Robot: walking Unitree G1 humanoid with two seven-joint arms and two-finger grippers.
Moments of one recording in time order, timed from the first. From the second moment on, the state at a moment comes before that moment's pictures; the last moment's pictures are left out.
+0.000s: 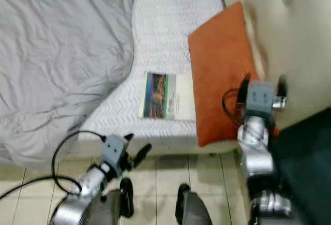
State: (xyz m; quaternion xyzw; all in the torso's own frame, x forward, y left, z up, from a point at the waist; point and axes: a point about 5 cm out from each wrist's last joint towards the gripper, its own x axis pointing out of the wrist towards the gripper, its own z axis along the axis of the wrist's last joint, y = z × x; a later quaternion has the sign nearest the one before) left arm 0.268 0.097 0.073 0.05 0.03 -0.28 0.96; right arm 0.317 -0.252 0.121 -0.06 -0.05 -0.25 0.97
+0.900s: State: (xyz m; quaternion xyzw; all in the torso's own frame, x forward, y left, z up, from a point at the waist) left arm 0.288 0.145 0.047 0.01 0.08 -0.16 0.98; right arm 0.244 -0.209 0.067 -0.03 0.03 -0.09 1.00
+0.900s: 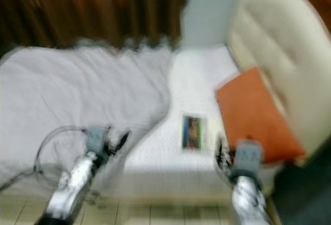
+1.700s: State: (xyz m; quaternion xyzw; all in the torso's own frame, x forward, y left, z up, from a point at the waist) left arm 0.287 0.128 0.027 -0.02 0.10 -0.12 0.99; right arm 0.238 -0.226 0.054 -0.10 0.09 -0.03 0.99
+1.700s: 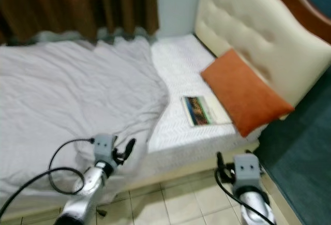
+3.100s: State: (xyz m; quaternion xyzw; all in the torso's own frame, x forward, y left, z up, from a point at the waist) left arm 0.332 0.120 0.054 0.04 0.10 -0.14 0.98; right arm 0.253 -0.210 0.038 -0.07 0.10 -0.01 0.99
